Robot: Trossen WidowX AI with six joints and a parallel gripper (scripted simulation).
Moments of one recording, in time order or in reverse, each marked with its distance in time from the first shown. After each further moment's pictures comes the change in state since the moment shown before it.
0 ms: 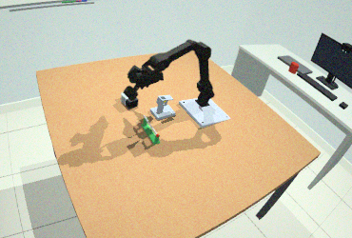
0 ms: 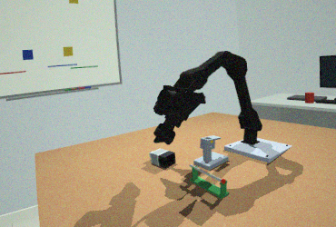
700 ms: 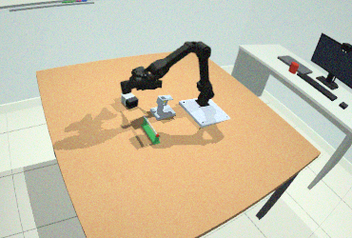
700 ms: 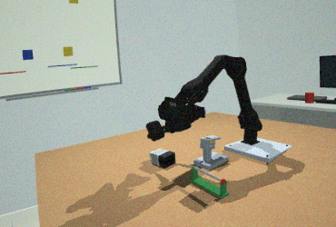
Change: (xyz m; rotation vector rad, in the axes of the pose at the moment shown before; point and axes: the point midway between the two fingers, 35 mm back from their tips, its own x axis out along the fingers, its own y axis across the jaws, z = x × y) arm 0.032 -0.019 -0.006 0.530 -0.182 -0.100
